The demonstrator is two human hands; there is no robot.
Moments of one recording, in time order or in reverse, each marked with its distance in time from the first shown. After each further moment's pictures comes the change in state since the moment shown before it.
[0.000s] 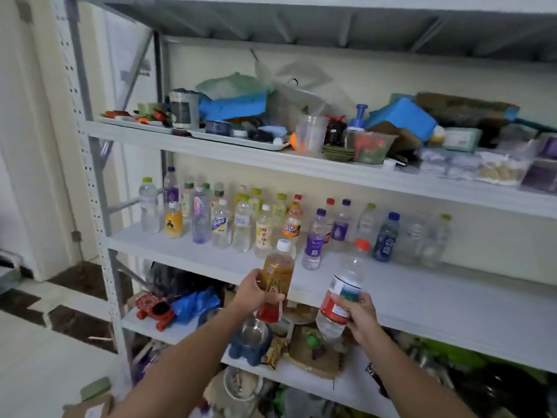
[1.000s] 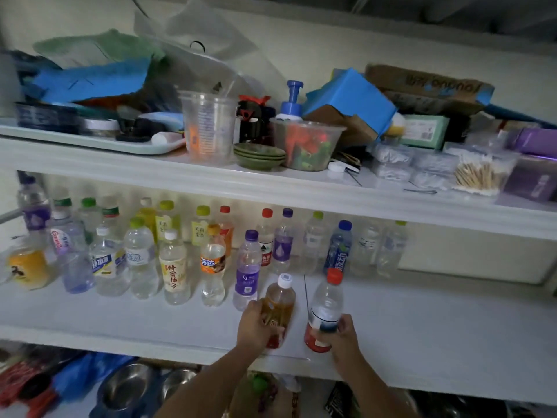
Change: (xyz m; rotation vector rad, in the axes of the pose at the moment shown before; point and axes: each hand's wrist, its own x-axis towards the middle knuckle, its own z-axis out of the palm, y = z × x) left_hand 0.188 -0.010 0.206 0.292 -0.075 0.099; right_hand 0.188 -0.013 -0.083 -0.077 0.174 -0.103
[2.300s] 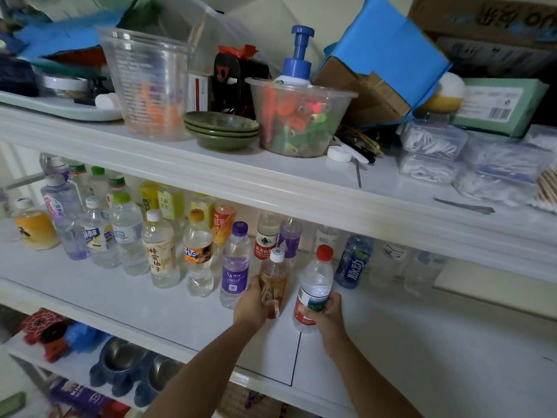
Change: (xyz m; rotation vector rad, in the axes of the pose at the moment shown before) left_hand 0.084 0.021 0.050 0.186 0.116 -0.182; right_hand 0.131 -0.005 0.009 -0.179 -0.248 -0.037
